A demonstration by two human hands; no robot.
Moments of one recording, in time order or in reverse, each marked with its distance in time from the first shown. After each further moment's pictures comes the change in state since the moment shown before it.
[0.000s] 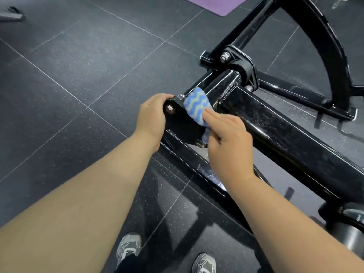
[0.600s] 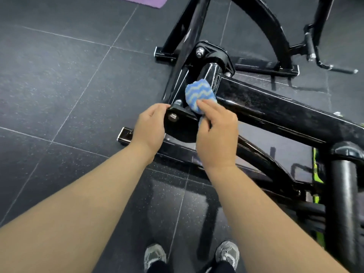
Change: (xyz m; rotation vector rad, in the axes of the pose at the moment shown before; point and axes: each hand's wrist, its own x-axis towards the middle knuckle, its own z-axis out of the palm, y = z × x) left_hand 0.031 0.006 -0.036 0.294 -0.452 0.009; right_hand 0.015 -0.052 0.056 -0.013 0.368 0.391
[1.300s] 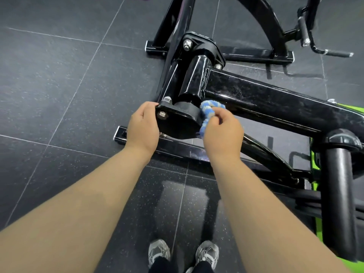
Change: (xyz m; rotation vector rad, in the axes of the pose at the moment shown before) left_hand -0.003 -0.001 0.009 0.106 0.043 0.016; right_hand 0.003 0.019 -0.011 0.098 -0.004 0.531
